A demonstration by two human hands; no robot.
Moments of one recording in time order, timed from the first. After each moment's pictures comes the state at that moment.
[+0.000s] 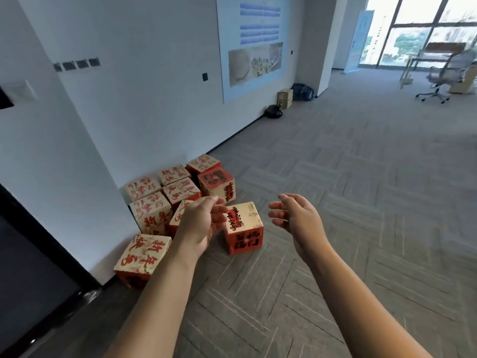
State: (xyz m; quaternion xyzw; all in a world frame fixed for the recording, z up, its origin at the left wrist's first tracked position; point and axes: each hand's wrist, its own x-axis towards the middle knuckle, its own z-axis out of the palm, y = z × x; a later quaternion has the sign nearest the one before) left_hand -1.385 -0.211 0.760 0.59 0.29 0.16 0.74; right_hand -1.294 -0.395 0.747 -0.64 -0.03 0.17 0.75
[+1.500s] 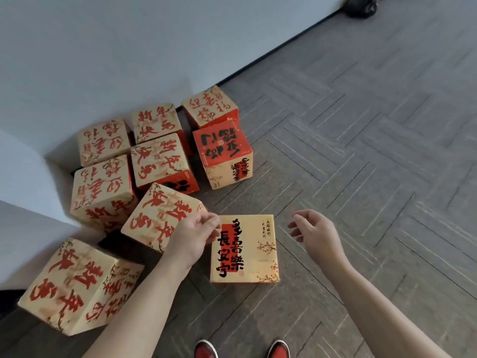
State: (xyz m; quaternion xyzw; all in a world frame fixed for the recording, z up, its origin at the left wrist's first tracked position) left_hand -0.709 0.124 0.371 0.67 0.47 0.06 0.57; right_hand -0.541 -0.068 0.365 -0.82 -0.05 0.32 0.48
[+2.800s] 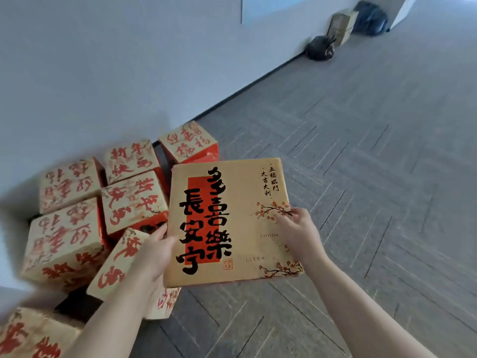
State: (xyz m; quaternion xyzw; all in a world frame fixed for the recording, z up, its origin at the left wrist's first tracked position) left_hand -0.663 0.236 0.342 0.65 0.52 0.00 0.55; right_hand -0.472 0.017 0.356 -0.83 0.00 0.28 0.48
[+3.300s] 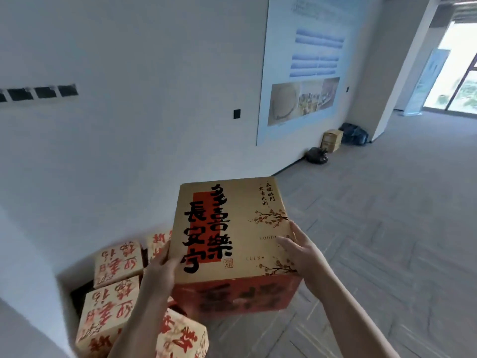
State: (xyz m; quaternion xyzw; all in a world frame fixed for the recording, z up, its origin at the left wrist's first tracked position) left_hand -0.763 0.239 0.697 0.58 0.43 0.27 0.64; right_hand -0.561 0.032 0.729 -0.73 -0.20 0.28 0.60
